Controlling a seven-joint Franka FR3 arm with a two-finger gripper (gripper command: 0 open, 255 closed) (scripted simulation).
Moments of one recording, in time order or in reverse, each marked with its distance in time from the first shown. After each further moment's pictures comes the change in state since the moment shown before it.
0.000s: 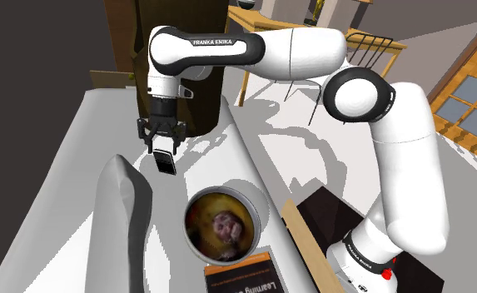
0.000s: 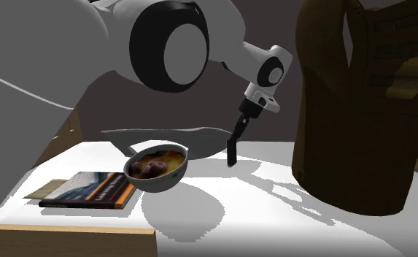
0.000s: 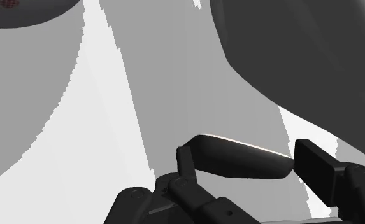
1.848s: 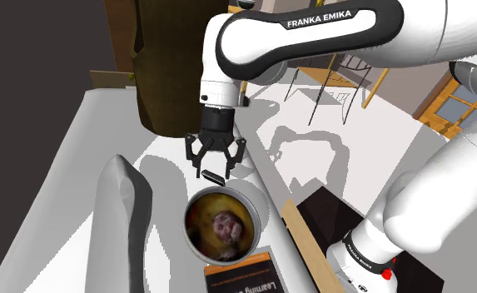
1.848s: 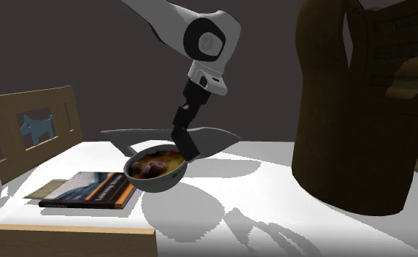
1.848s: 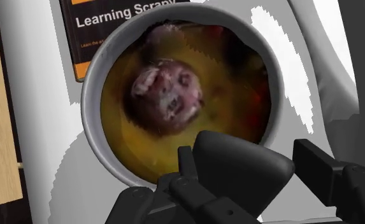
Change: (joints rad) arm -0.076 -0.738 0.071 -0.834 0.260 0.123 -0.067
